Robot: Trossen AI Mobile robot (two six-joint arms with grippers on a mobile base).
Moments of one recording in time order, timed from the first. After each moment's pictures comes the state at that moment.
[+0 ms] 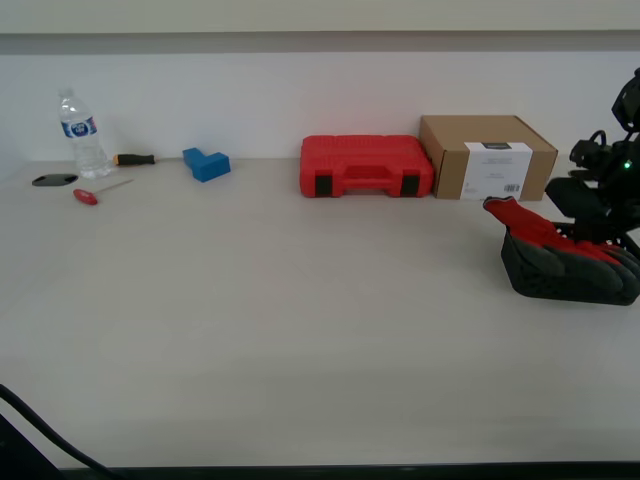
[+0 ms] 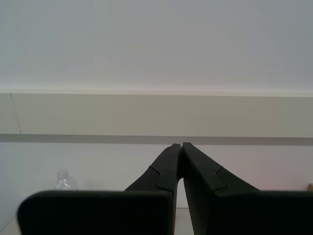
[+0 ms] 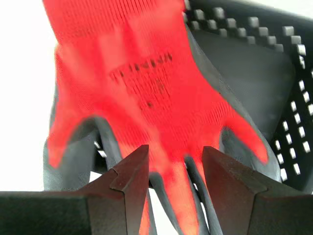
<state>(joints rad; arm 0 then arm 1) -0.21 2.13 1.02 -0.26 -0.16 -0.31 0.00 1.05 0.52 0.61 -0.02 0.00</state>
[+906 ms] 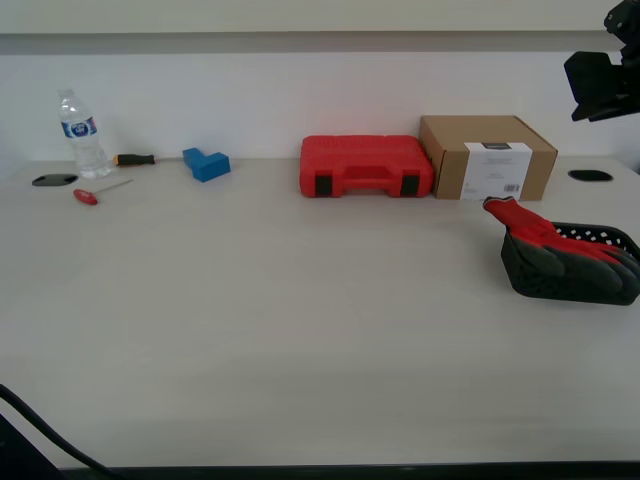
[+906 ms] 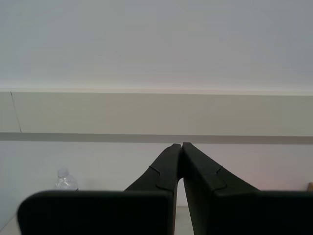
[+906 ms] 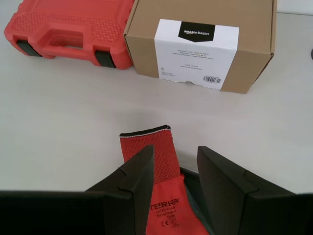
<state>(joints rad) -0.20 1.78 1.02 -0.13 -0.34 -0.29 0.00 1.05 0.52 0.60 -0.02 0.00</state>
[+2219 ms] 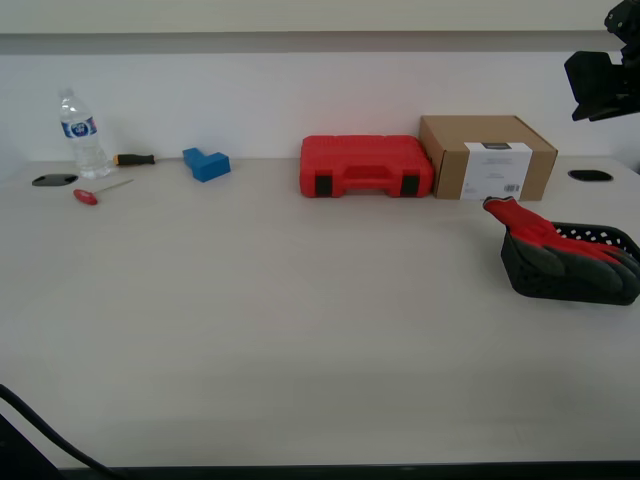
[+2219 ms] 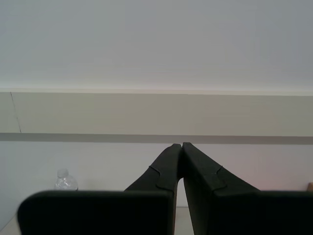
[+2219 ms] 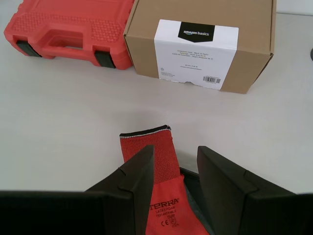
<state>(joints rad) -0.20 1.78 1.02 -0.13 -0.34 -0.29 0.00 1.05 0.52 0.60 -0.02 0.00</state>
